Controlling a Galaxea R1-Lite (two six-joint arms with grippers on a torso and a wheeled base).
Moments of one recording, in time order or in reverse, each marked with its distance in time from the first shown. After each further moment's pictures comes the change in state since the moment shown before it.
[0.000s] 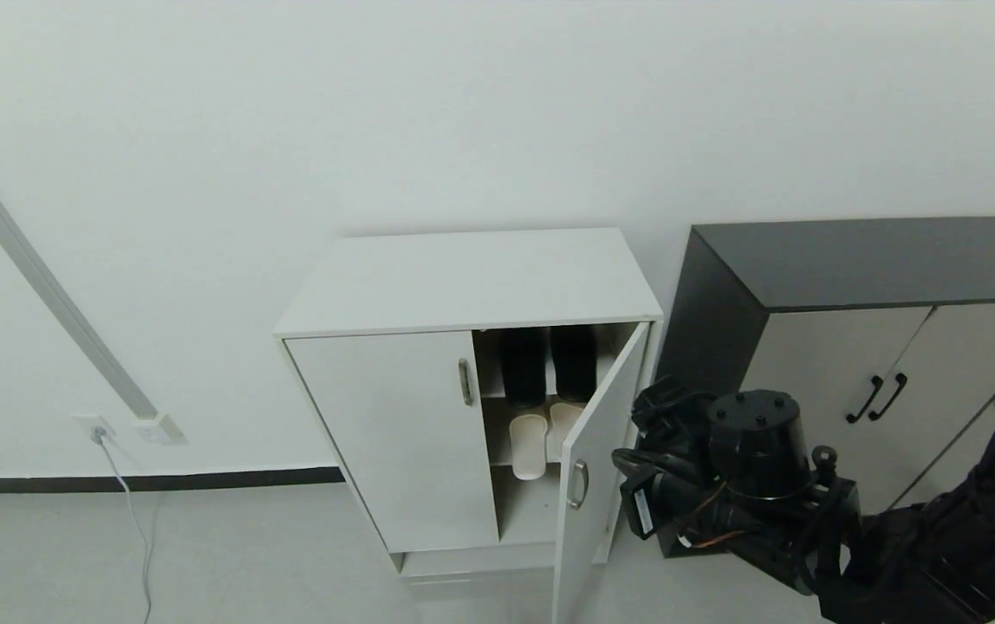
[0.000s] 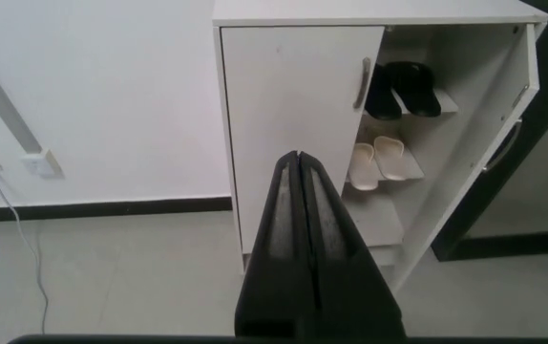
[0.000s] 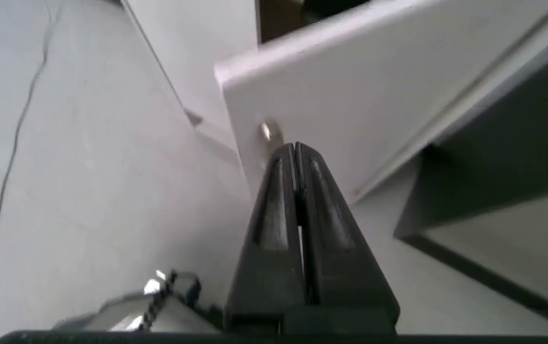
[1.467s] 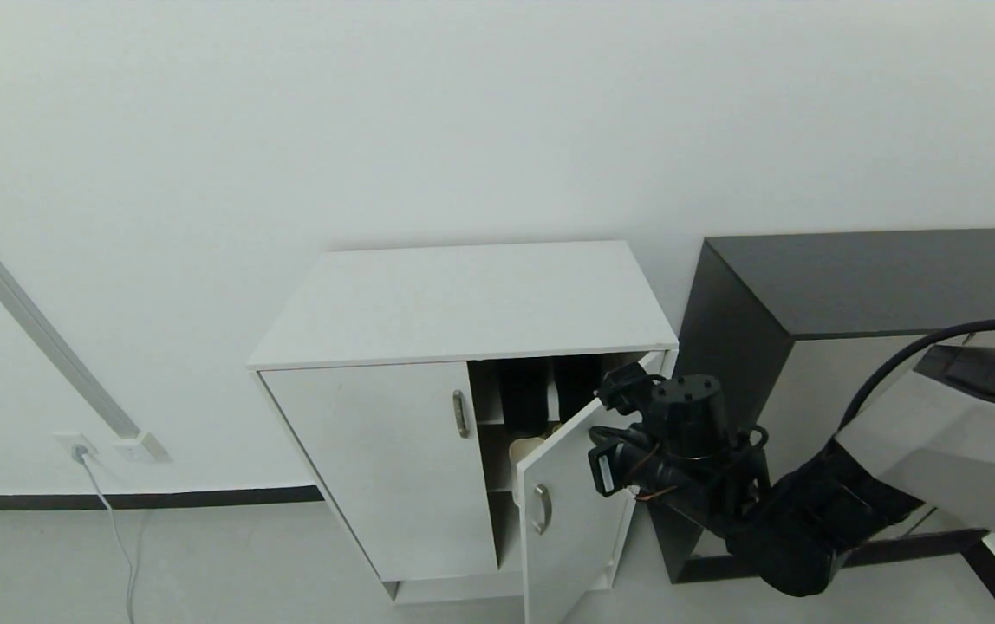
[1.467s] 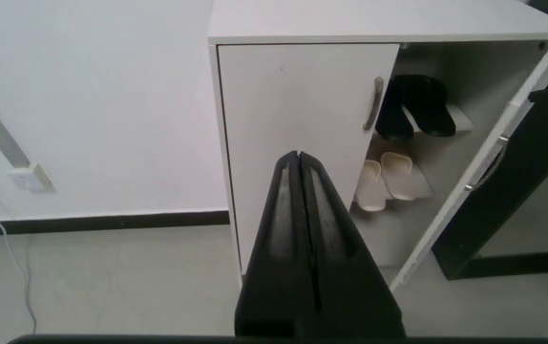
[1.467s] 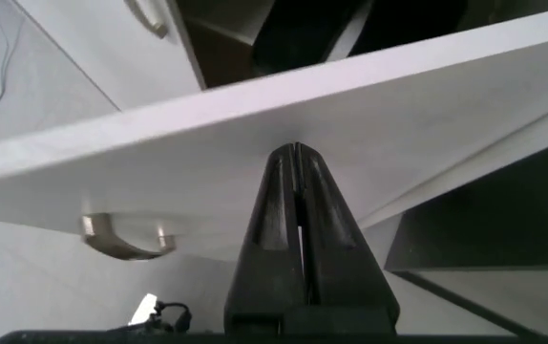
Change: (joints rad) left arm 0.000 0.000 0.000 0.000 0.001 -0.002; right arm -0.067 0.235 -0.253 -0.005 0.009 0.010
